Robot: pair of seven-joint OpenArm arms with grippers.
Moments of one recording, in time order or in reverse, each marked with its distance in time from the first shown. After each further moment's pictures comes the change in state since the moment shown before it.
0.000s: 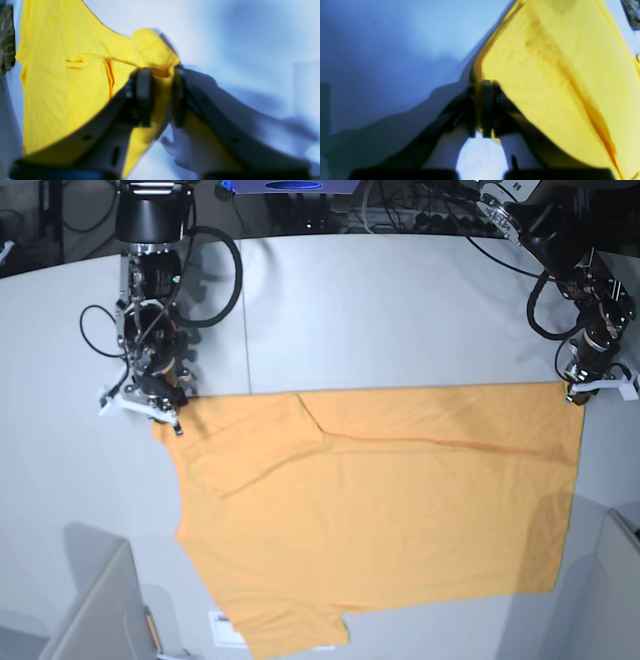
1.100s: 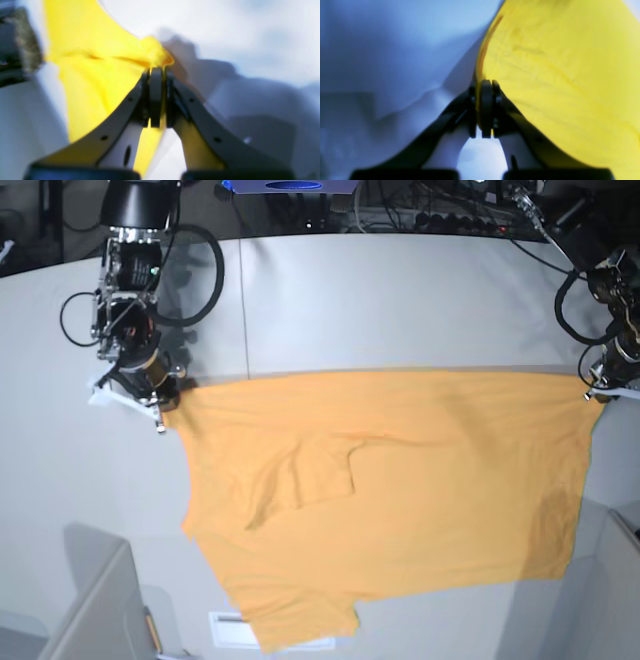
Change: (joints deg) left arm 5.2 -7.2 6.8 12.1 0.6 4.4 11.6; right arm -3.9 1.8 3.5 13.7 9.1 -8.0 -13.1
